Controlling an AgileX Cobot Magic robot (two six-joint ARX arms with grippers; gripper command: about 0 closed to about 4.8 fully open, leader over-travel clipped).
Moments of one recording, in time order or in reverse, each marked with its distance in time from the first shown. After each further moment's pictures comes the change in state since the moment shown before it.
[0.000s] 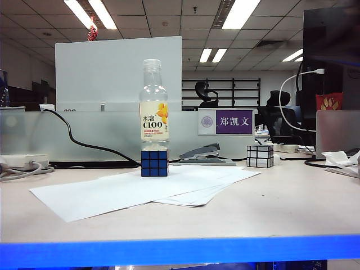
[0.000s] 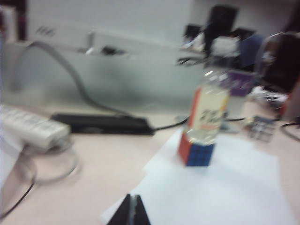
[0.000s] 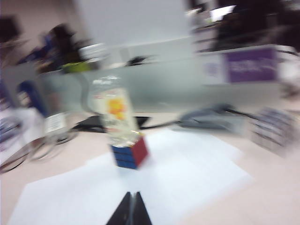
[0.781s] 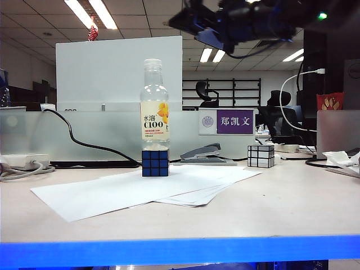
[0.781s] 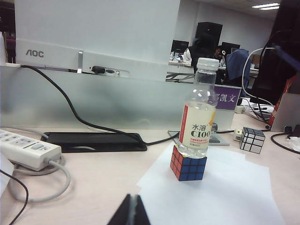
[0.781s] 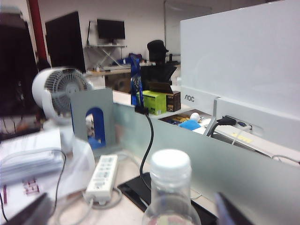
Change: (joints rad) left arm 0.000 0.000 0.000 0.060 0.024 0.000; right arm 0.102 0.878 0.959 0.030 -0.267 -0.117
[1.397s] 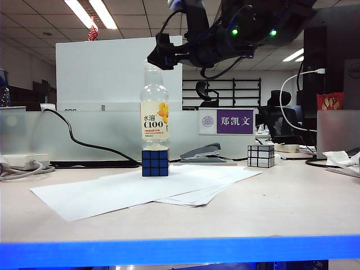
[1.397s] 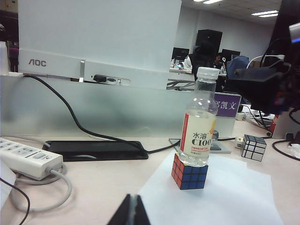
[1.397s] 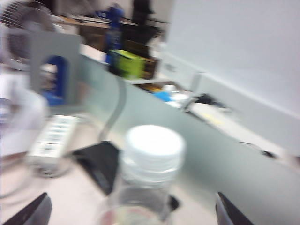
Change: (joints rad) left arm 0.000 0.000 0.000 0.032 -0.008 0.000; right arm 0.080 0.179 0.201 -0.162 0.194 -0.278
